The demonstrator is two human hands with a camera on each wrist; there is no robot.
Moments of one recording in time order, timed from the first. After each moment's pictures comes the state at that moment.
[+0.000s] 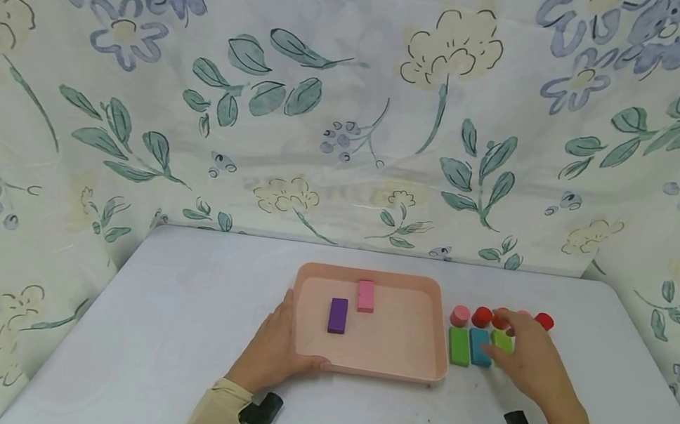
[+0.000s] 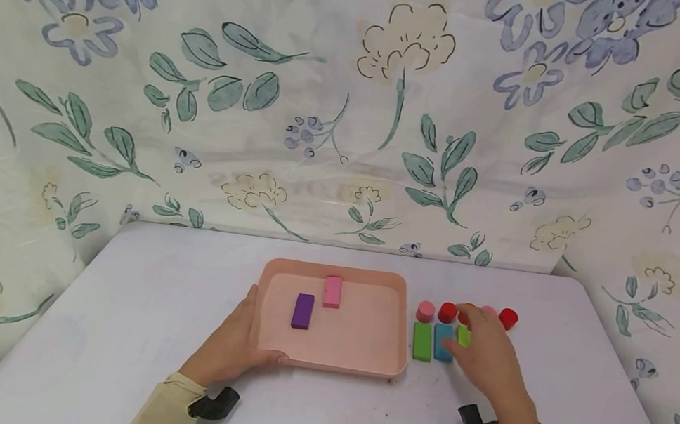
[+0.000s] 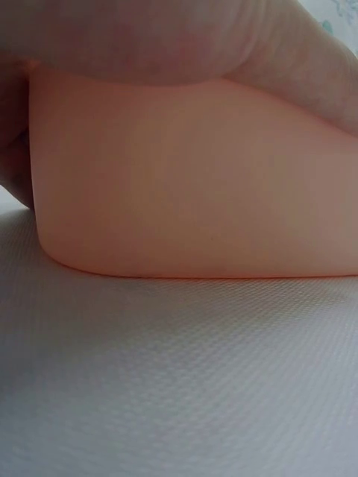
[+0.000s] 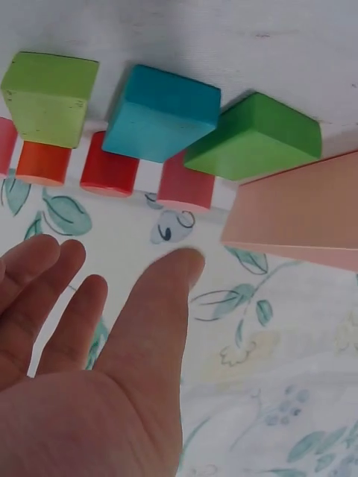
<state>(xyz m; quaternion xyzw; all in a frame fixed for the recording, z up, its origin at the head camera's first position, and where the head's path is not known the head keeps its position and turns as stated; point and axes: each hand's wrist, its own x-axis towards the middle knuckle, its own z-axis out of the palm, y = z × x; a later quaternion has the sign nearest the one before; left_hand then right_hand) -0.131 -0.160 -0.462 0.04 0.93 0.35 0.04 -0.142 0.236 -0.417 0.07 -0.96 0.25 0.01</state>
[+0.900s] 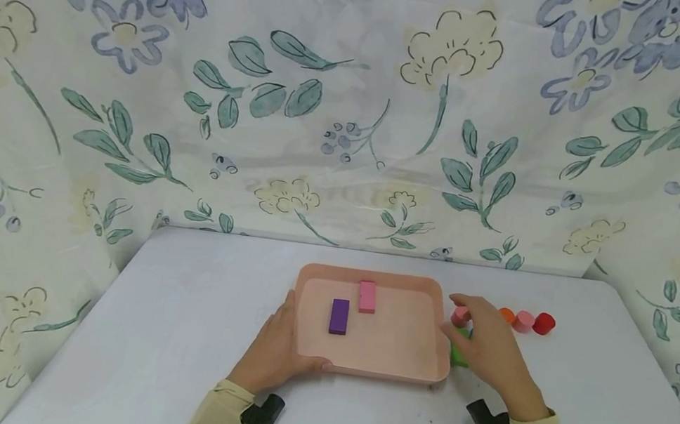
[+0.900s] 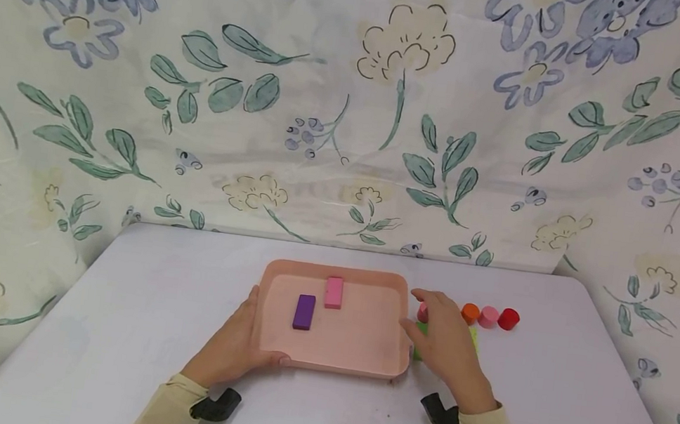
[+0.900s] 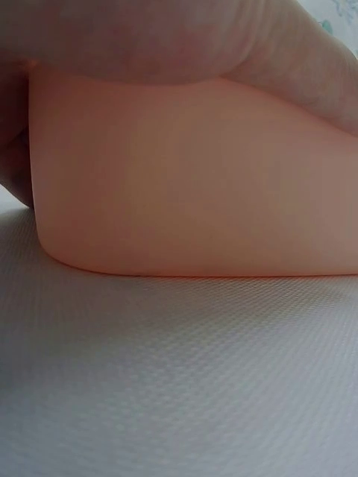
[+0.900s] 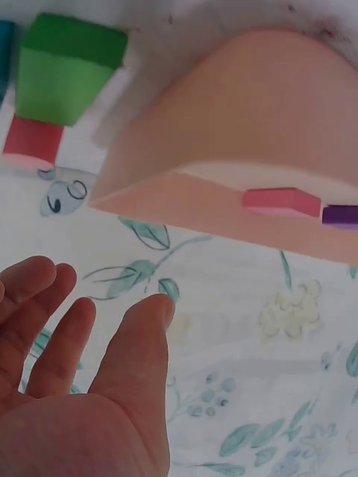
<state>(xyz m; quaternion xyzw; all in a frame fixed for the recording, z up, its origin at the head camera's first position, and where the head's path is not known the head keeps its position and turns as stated) -0.130 -0.162 -0.464 0.05 0.93 0.35 0.03 -0.151 0.180 -0.415 0.12 -0.95 0.28 0.05</state>
